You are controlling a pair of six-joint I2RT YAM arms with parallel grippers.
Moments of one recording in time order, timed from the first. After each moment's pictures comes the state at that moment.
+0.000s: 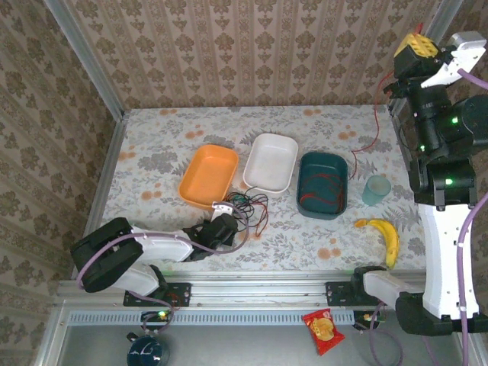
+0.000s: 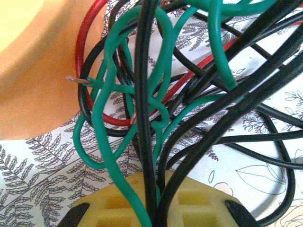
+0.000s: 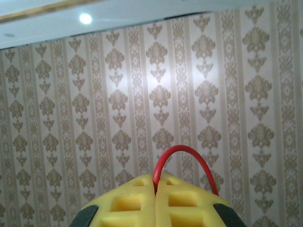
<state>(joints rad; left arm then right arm) -1.04 1.41 0.40 0.13 -0.45 -0.53 0.00 1.10 1.68 -0.13 -0.08 0.10</state>
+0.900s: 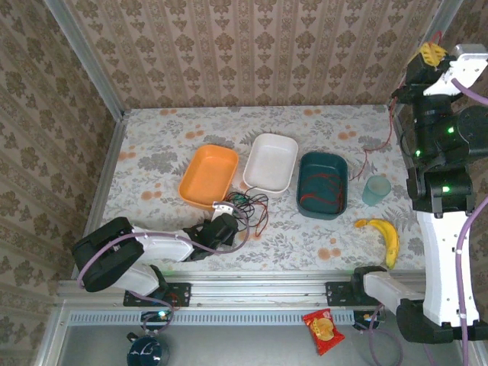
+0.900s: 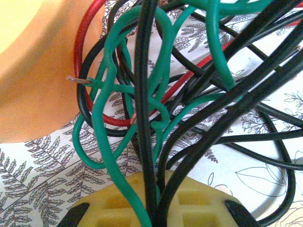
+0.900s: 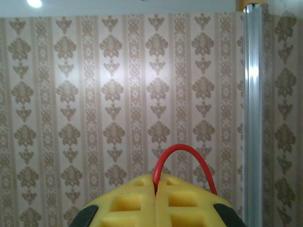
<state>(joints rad) -1.04 1.42 0.40 0.13 -0.45 -0.52 0.01 1.03 1.56 -0.11 0.12 -0.04</state>
